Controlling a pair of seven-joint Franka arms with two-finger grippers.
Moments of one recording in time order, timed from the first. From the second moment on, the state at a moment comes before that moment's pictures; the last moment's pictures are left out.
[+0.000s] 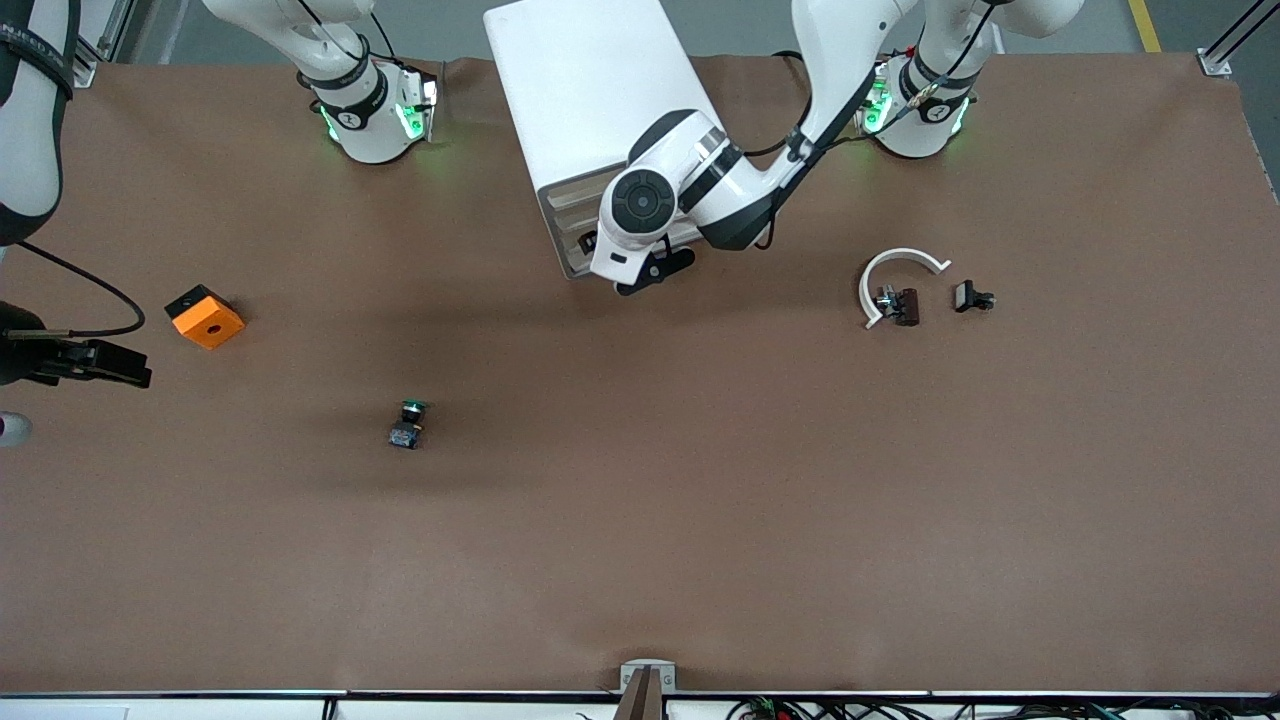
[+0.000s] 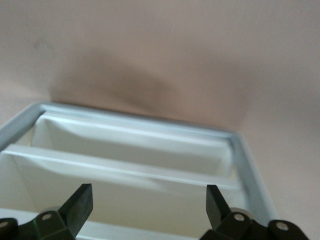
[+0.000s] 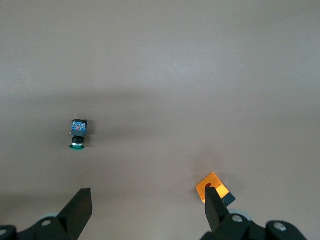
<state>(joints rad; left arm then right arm) -0.64 0.57 -0.29 -1.65 -0.31 2.03 -1.26 0.03 0.36 -0.10 -1.21 -0.04 1.50 -0.05</state>
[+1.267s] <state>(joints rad) -0.14 0.39 -0.26 -1.54 0.14 1.83 -0.86 0.01 0.18 -0.08 -1.26 0.01 1.37 -0.03</state>
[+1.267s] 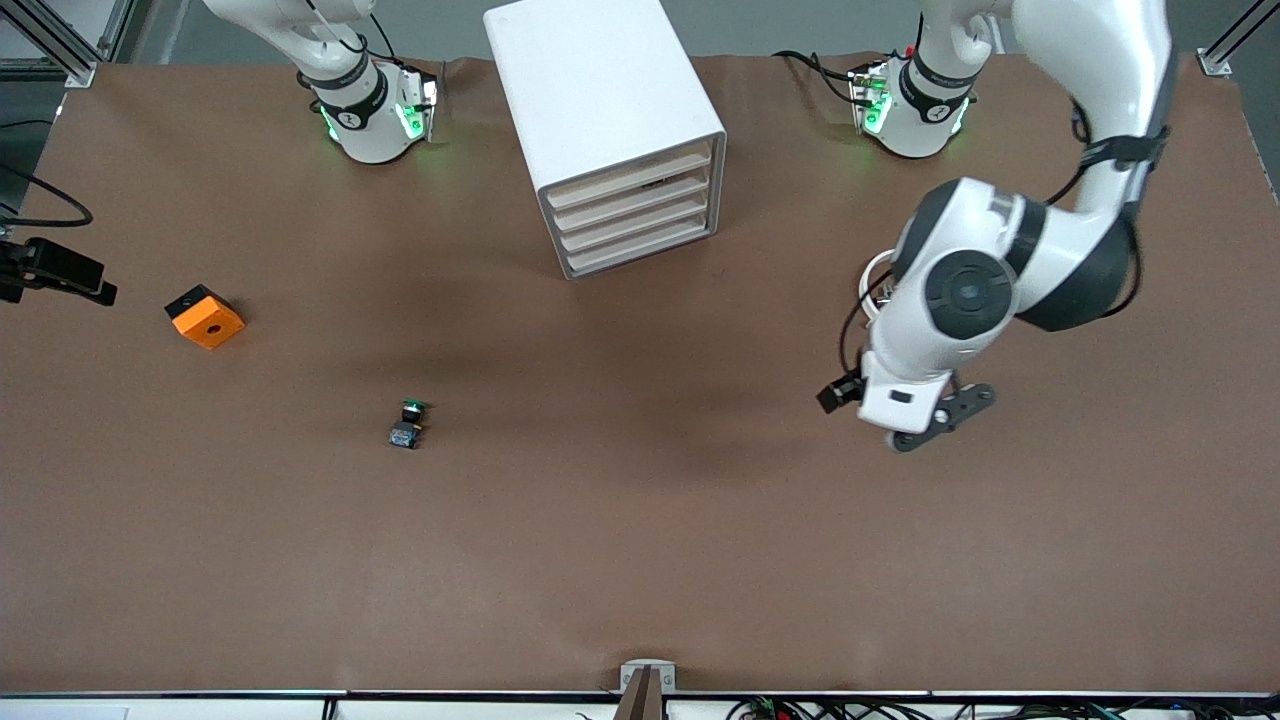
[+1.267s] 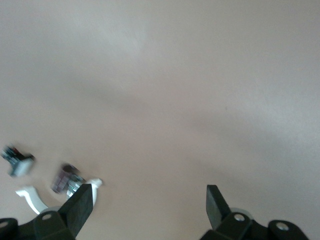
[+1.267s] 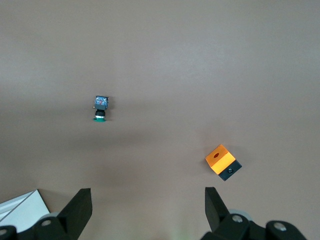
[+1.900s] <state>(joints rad) 0.10 0.20 -0.27 -1.54 0.08 1.72 -0.27 0.01 0.05 -0.09 -1.39 0.01 1.37 -0.03</state>
